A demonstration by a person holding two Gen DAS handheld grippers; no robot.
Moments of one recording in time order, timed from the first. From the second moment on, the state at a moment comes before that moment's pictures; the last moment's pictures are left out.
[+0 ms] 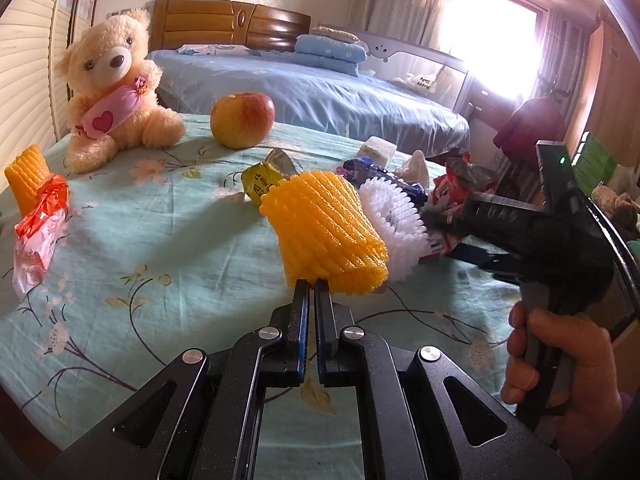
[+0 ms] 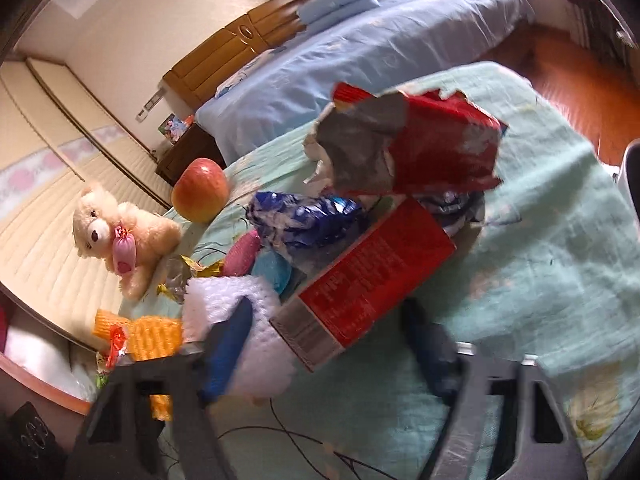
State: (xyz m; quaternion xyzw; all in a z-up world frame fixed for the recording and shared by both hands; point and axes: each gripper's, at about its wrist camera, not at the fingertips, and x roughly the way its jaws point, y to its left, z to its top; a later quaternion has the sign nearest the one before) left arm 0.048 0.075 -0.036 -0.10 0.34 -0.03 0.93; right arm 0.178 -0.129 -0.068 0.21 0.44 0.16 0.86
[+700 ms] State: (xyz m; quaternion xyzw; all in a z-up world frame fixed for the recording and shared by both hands) left arm 0.029 -0.012 -0.009 -0.08 0.32 -0.13 0.94; right arm 0.100 -0.215 -0.046 0.19 0.40 0.17 0.88
